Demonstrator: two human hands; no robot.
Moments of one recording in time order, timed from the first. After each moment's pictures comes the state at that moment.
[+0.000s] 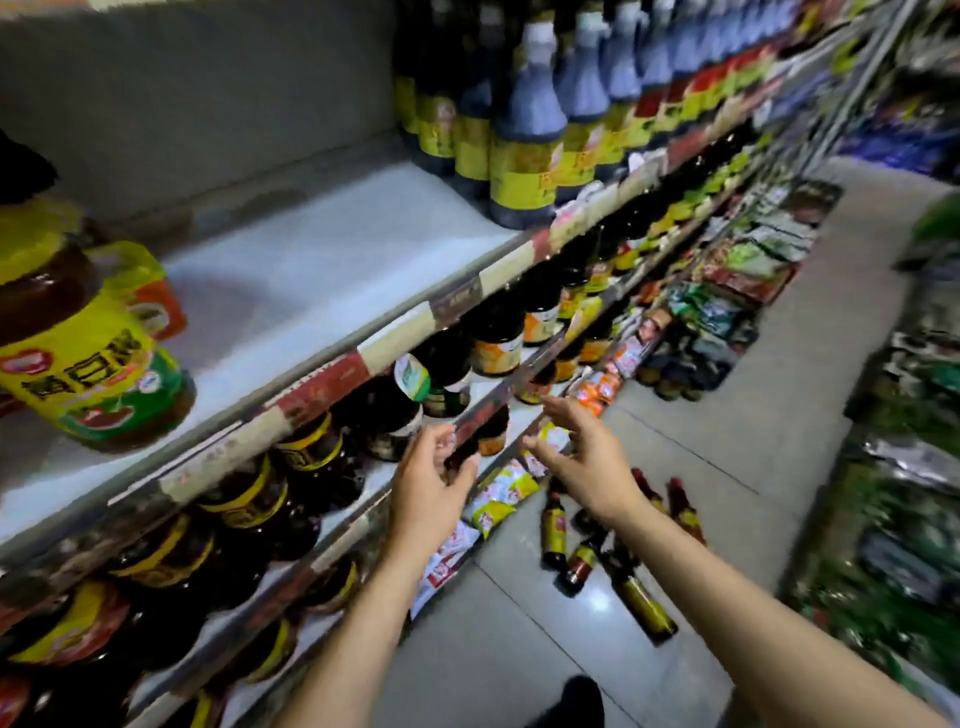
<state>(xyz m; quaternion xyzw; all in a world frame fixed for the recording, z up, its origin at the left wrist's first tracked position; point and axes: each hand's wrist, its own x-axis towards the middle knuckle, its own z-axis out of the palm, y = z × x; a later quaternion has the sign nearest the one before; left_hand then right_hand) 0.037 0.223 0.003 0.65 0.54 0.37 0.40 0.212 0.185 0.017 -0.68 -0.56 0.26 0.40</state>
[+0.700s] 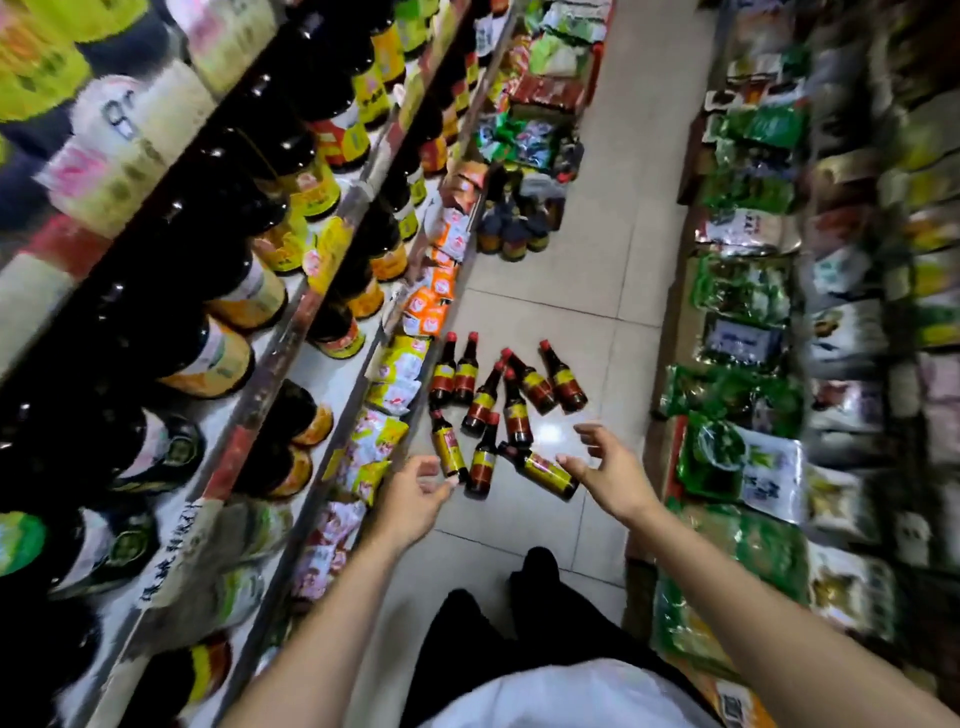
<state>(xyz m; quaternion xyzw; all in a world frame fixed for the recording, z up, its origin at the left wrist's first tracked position) 0.289 0.215 -0.132 0.69 0.50 -0.02 0.53 0.470 0.052 -0.125 -0.84 -0.20 0.36 0.34</state>
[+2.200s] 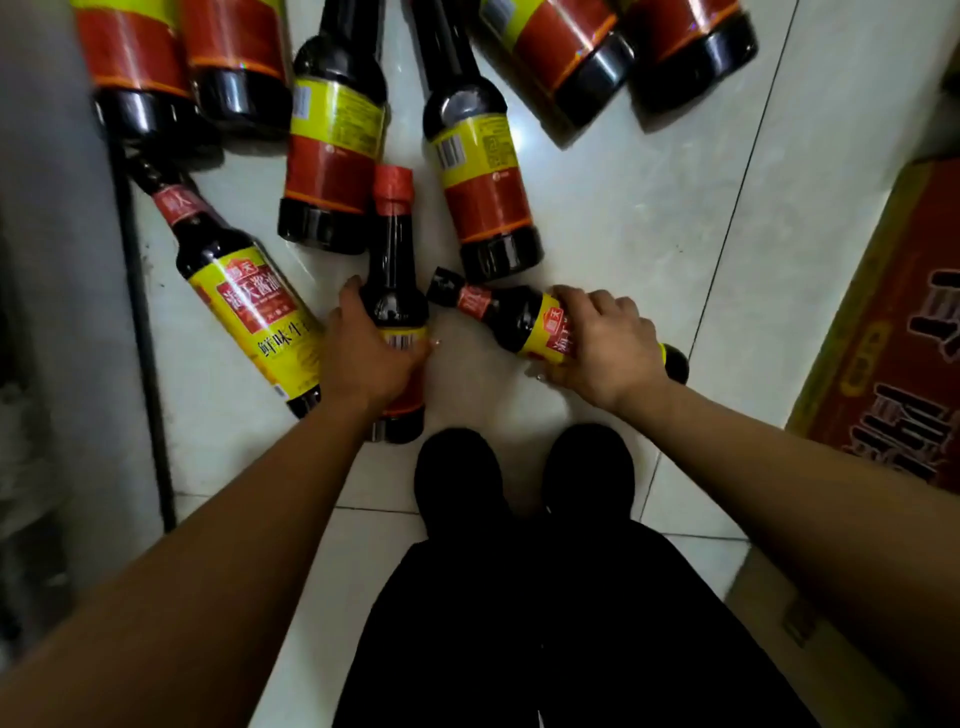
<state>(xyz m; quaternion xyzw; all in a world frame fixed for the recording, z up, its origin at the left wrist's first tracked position) 0.430 0.306 -0.828 0.72 0.51 -0.21 0.42 0.563 0.133 -0.815 -0.85 -0.25 0.47 -0.02</state>
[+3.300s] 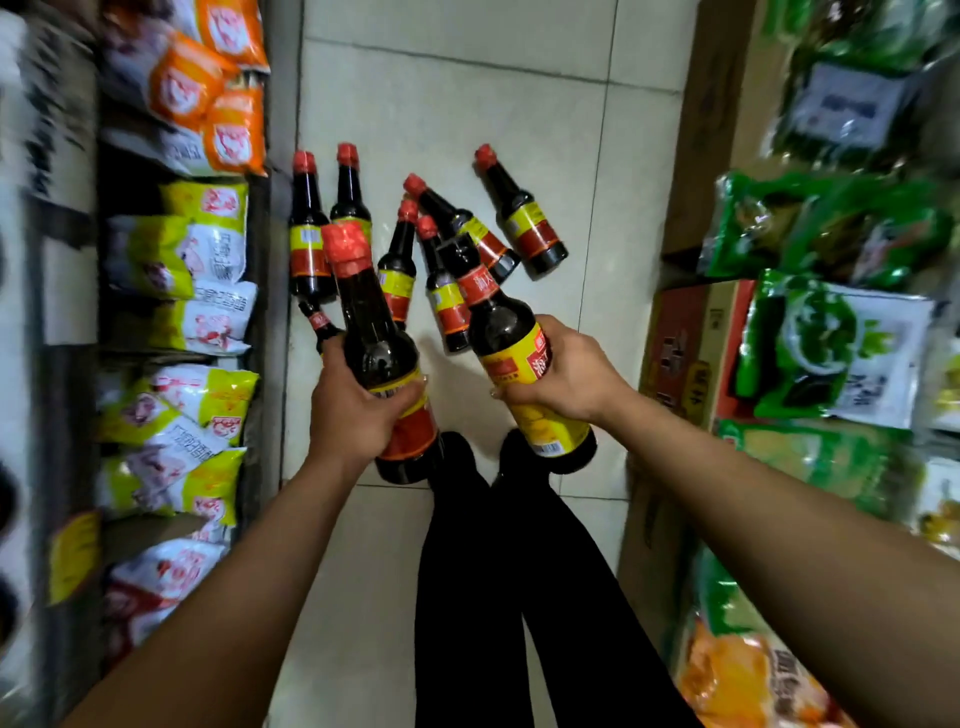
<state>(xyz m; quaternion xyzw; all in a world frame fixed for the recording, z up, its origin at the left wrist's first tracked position) 0.448 0.319 -0.496 0.69 0.51 -0.06 0.51 0.598 0.164 -0.485 -0.83 -0.15 0.47 0.25</state>
